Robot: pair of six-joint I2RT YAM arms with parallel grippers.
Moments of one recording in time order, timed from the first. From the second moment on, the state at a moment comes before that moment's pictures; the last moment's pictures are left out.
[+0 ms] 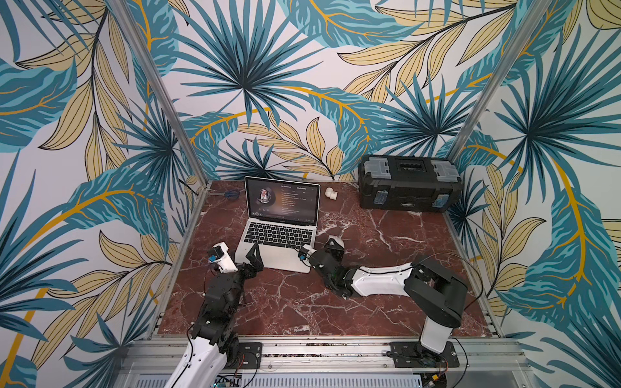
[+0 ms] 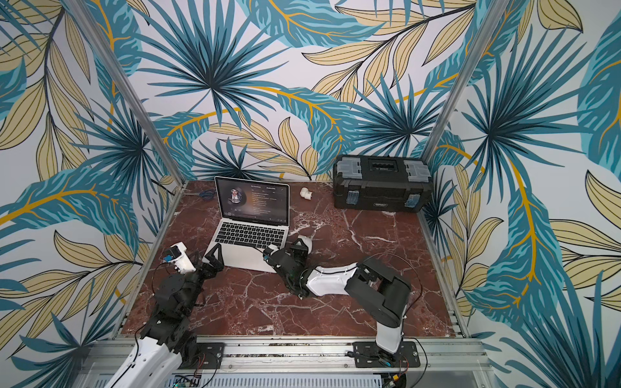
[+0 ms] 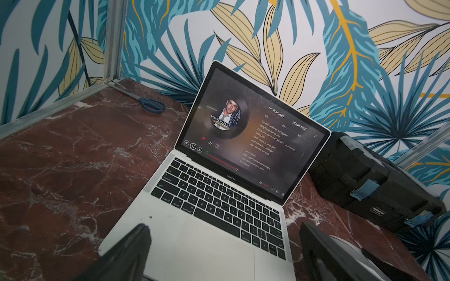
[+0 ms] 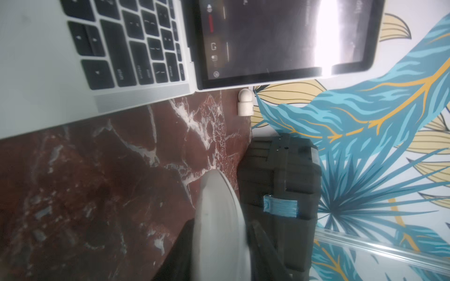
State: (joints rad) left arm -0.24 0.44 0.15 0.15 -0.20 -0.52; right arm 0.98 1.87 0.91 0.31 0.97 -0.89
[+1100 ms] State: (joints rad) left arm -0.22 0.47 0.13 0.22 -0.21 -0.50; right arm 0.99 1.90 0.91 0.12 0.84 -0.65
